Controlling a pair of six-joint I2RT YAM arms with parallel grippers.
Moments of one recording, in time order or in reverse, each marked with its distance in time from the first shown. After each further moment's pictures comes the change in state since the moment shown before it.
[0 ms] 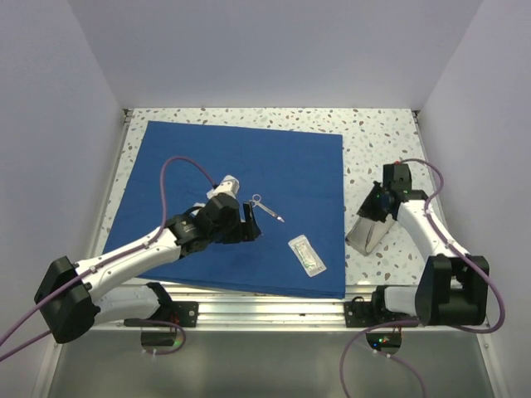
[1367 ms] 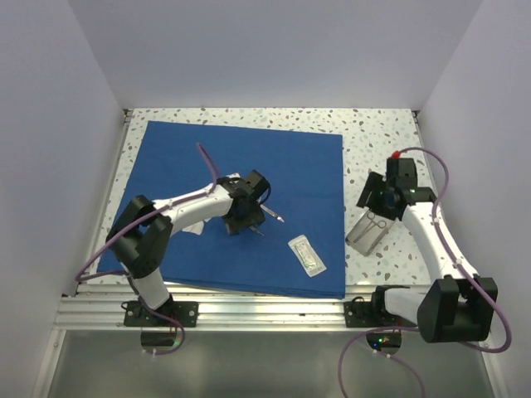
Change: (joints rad) left arm 0.104 0.583 0.386 -0.306 -0.064 -0.291; right arm -0.026 -0.098 0.076 -0.138 0.081 -0.162
